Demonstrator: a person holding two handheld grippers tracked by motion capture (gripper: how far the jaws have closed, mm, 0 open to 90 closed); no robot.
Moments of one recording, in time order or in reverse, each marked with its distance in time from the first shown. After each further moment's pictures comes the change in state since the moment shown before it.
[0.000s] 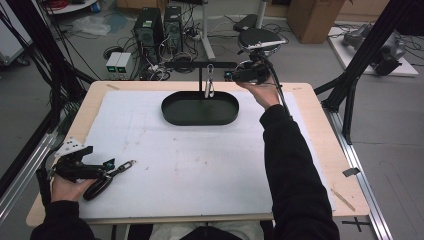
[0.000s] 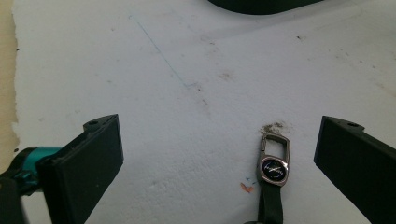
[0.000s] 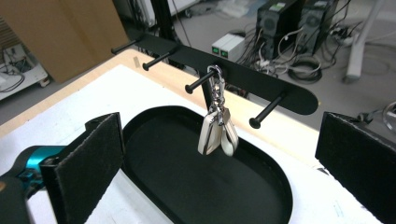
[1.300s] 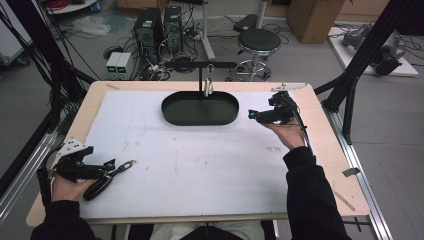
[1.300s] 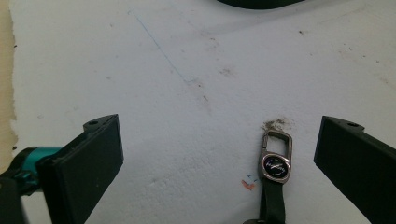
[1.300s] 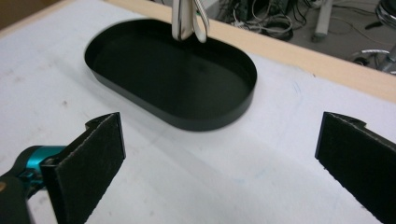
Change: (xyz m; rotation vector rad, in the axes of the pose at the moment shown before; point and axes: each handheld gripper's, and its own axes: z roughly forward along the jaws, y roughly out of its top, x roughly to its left) left arm 0.000 -0.001 0.002 0.015 0.004 0.006; right arm -0.008 -0.112 -0.060 0.108 -0.116 -0.011
